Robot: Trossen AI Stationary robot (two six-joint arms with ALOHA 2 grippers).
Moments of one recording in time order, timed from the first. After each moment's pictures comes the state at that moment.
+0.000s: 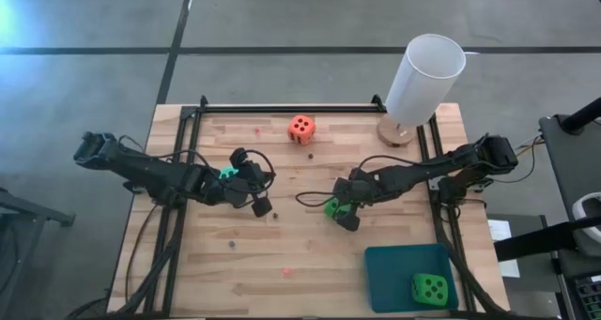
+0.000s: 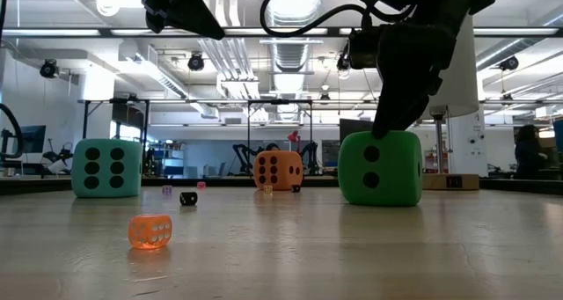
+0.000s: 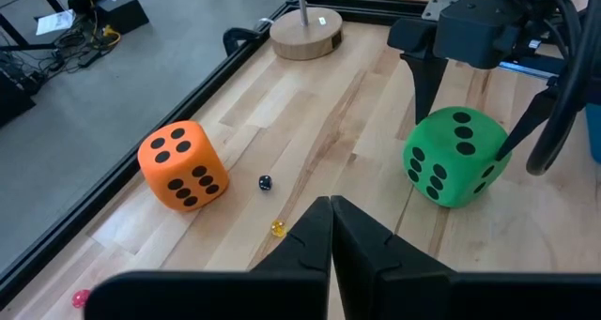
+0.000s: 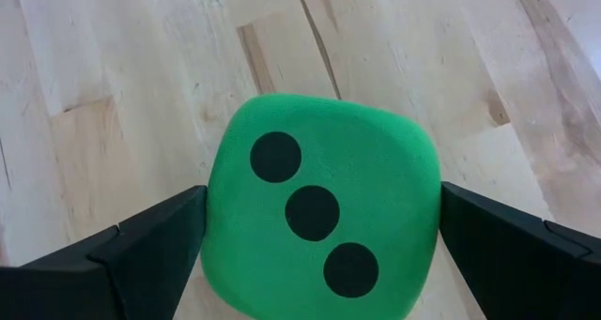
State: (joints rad) left arm -0.28 1.25 0.94 -0.39 -0.69 -0.34; right arm 0.15 1.57 0.95 -0.51 0.13 0.49
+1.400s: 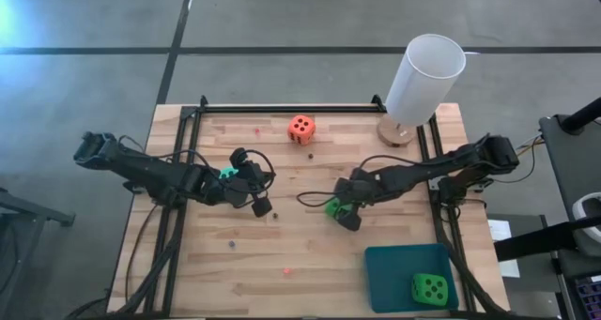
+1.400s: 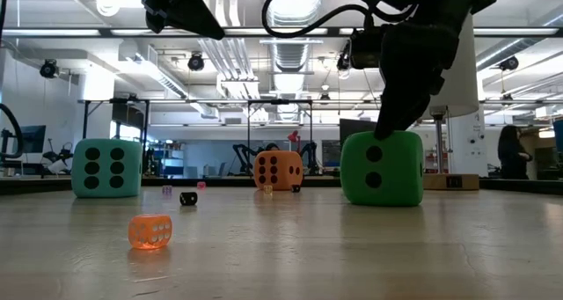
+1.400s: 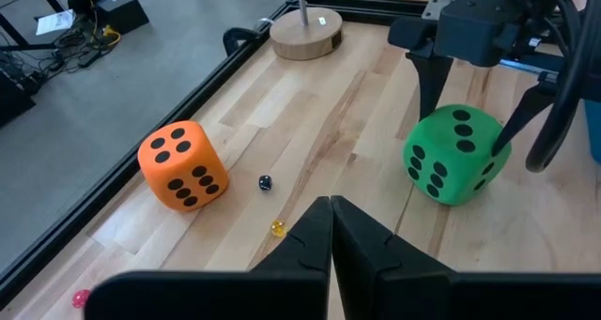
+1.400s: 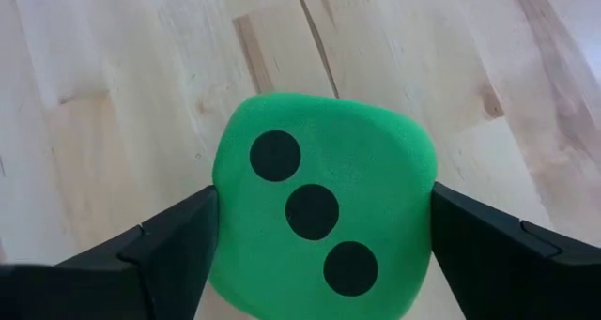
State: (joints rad) left arm -0.28 1.25 0.94 -0.39 -0.69 -0.34; right arm 0.15 1.55 0.95 -0.53 0.13 0.49
